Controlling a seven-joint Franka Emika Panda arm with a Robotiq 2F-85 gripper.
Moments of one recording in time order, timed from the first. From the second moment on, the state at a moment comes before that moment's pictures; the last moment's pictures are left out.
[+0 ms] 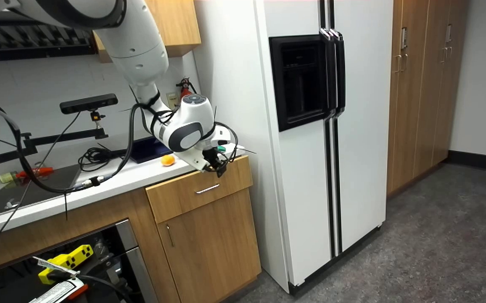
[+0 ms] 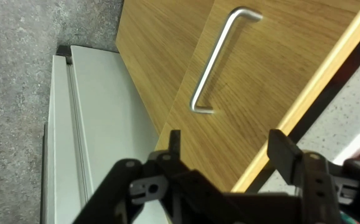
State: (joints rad) arm -0.16 0.72 0.53 -2.01 0.18 3.09 -0.09
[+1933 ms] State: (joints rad) arm -0.26 0.80 0.69 -1.95 0.11 2.98 -0.21
